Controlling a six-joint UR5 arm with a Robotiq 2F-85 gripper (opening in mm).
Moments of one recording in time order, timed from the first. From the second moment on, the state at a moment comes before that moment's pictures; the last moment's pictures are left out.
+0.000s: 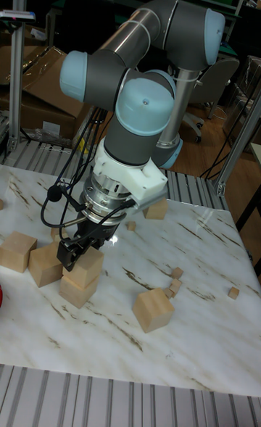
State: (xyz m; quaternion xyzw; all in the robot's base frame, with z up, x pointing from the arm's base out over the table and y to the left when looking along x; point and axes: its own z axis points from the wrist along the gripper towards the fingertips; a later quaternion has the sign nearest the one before) arm 0.596 -0.071 0.088 0.41 -0.91 0.03 0.07
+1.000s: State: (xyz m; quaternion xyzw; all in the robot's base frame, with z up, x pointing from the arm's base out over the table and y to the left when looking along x) arm 0.605 -0.064 0.088 0.42 -0.91 0.02 0.05
